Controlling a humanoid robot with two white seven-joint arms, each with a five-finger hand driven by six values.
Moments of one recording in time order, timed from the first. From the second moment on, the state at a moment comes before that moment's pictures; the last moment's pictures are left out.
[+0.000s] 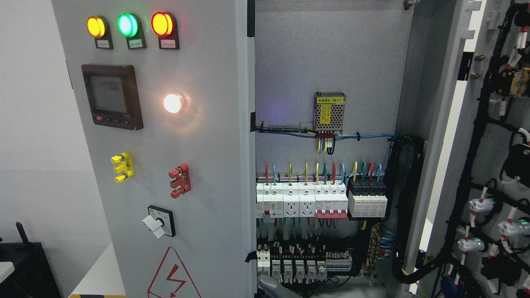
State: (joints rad) left arm 0.09 -0.05 0.23 -0.06 -0.22 -0.15 -0.24; right arm -0.58 -0.19 0.67 -1.43 -0.69 -0.01 0.62
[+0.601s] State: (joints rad) left arm 0.09 -0.05 0.23 -0.06 -0.22 -0.15 -0.24; right arm -0.56 -0.19 0.70 -1.49 -0.69 -0.01 0.62
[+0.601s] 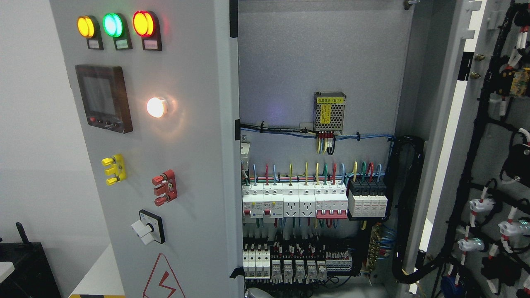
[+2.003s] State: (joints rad) left arm 0.09 -0.05 0.23 -0.06 -0.22 -0.15 -0.24; right arm -0.56 -0.17 0.80 -1.55 -0.69 -0.01 0.62
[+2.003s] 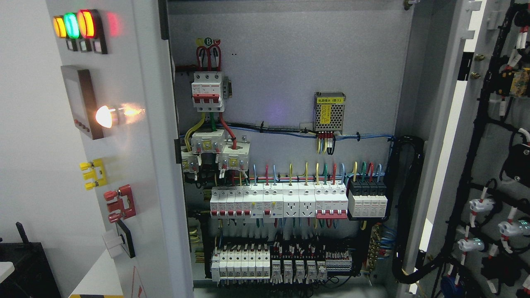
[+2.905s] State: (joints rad) left arm 0.09 -0.05 0.23 -0.06 -0.22 -0.15 -0.24; right arm -0.58 -0.10 0.84 -1.56 -0.68 0.04 0.61
